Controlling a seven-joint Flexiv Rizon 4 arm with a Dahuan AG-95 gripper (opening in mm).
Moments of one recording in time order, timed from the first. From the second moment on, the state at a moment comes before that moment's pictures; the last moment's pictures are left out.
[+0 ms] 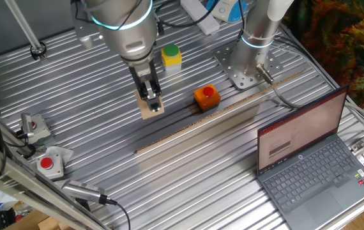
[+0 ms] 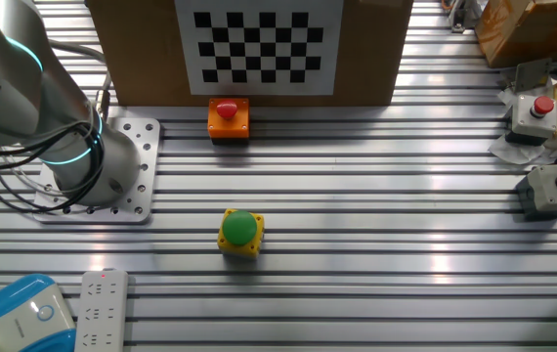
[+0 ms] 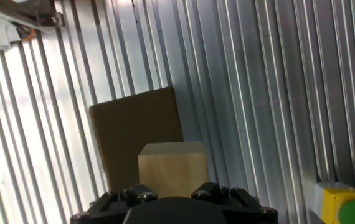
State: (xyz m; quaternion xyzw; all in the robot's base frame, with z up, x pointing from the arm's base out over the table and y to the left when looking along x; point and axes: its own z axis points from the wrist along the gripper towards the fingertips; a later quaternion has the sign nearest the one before) arm 0.509 0.179 0.343 -0.09 -0.99 0.00 0.05
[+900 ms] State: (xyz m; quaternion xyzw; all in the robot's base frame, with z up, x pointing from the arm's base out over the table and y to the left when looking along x) arm 0.517 0.203 0.353 -0.10 -0.99 0.01 0.05
